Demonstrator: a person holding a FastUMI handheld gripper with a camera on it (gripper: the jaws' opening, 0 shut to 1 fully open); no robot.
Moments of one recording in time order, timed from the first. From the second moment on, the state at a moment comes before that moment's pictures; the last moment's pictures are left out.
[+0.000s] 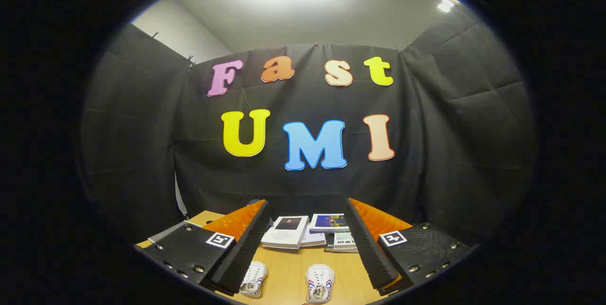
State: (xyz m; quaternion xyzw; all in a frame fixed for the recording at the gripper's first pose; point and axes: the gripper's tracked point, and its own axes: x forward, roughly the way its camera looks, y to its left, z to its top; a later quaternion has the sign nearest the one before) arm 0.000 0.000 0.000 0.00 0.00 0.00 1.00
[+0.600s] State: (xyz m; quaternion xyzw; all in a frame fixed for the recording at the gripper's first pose) arm 0.022 0.001 0.002 0.02 0.00 0.01 1.00
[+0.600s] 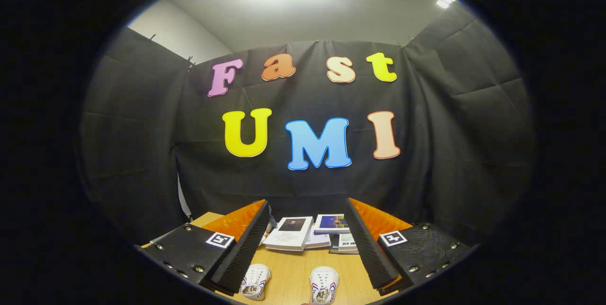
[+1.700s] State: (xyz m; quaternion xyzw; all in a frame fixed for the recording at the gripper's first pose) arm 0.069 0.104 -0.109 0.08 0.15 0.20 0.96
